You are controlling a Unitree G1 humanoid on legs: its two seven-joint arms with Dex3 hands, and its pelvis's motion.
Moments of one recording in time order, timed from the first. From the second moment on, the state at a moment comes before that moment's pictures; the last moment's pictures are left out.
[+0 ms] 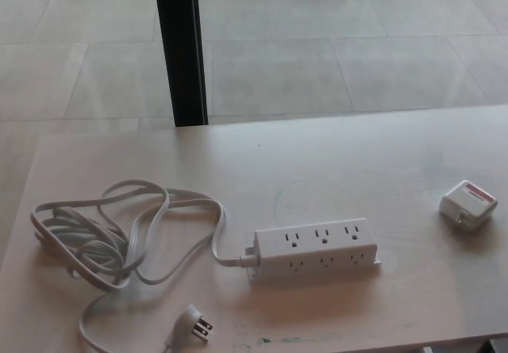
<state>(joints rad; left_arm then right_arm) 0.00 0.64 0.62 1.13 -0.34 -0.07 -0.21 -0.53 -0.78 0.03 0.45 -0.55 0.03 0.30</state>
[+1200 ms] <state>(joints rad) 0.00 0.64 0.61 1.13 -0.33 -0.07 -0.21 -0.10 -0.53 -0.98 0.62 -0.18 0.08 0.10</state>
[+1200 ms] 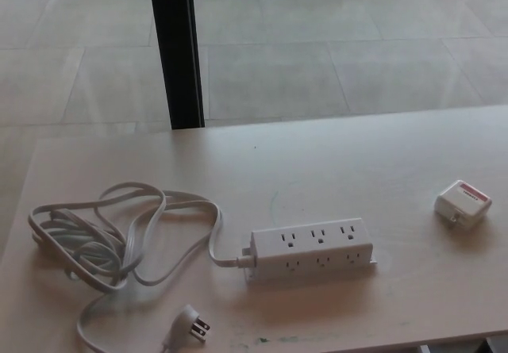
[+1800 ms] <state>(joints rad) 0.02 0.65 0.60 1.14 -0.33 -0.07 -0.20 -0.16 -0.50 -0.98 0.73 0.01 0.28 -0.06</state>
